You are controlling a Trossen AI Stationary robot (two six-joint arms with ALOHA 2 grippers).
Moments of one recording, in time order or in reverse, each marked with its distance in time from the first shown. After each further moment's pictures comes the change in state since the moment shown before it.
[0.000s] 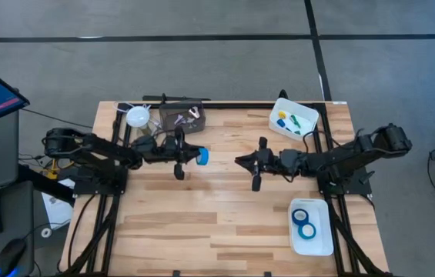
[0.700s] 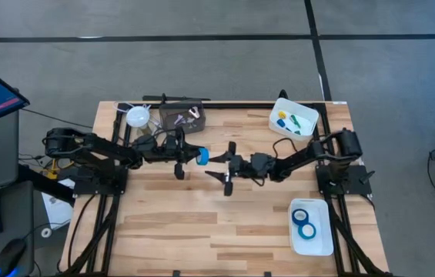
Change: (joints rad) left arm 0.013 0.005 0.000 -0.016 0.009 -0.016; right arm -0.030 0.507 0.305 0.353 -0.140 -0.107
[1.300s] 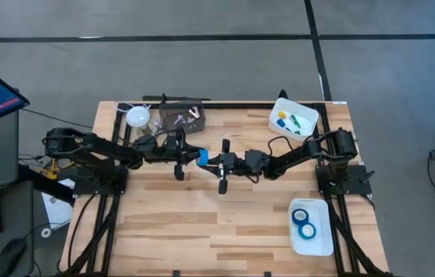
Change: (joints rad) left arm -0.001 0.000 0.002 -0.011 0.008 0.005; right arm -0.031 0.043 0.090 -0.029 -0.052 -0.006
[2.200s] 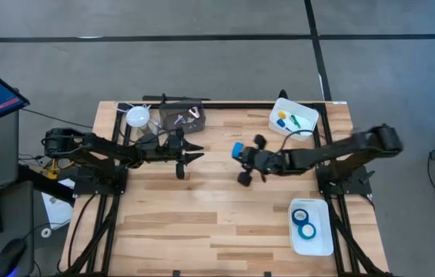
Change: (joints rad) left arm 0.019 -0.009 -0.002 -0.114 -0.011 -0.016; right arm 0.055 -0.454 -0.104 -0.992 0.391 0.160
